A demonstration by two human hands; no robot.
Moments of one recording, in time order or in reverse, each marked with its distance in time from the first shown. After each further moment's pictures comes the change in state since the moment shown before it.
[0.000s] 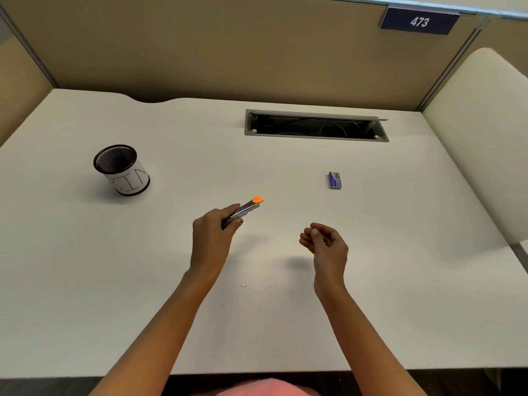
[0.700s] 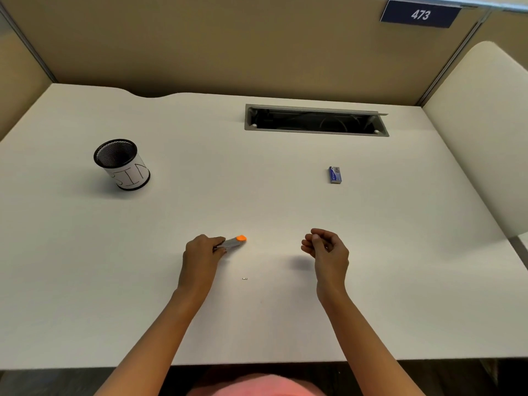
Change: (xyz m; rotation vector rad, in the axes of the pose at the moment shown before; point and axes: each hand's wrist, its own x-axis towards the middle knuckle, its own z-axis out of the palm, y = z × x) left_hand -0.031 -0.056 -0.006 0.331 -0.152 -0.080; right_hand -0.007 0.018 -0.013 -0.077 0.017 -0.027
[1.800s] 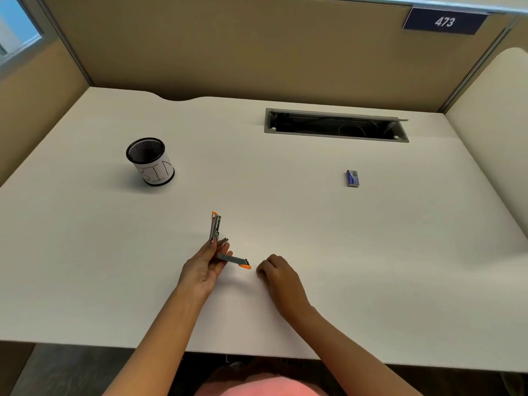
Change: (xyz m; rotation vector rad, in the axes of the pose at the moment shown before) left_hand -0.014 -0.022 -0.015 -1.561 0.064 -0.776; right_hand -0.039 0.079 0.051 -1.029 -0.579 -0.853
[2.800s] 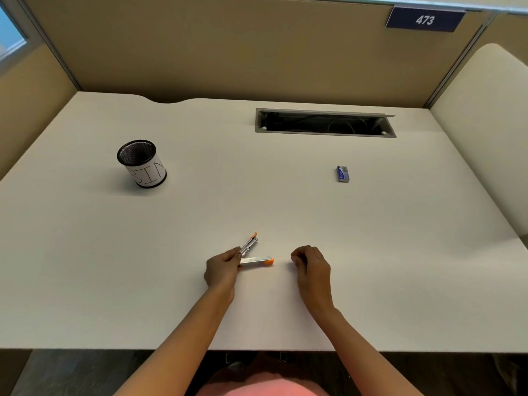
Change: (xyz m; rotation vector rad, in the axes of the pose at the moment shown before) left_hand 0.007 -0.054 0.012 0.730 0.180 0.185; right_hand -0.022 0.036 -0.034 0.321 0.332 0.358
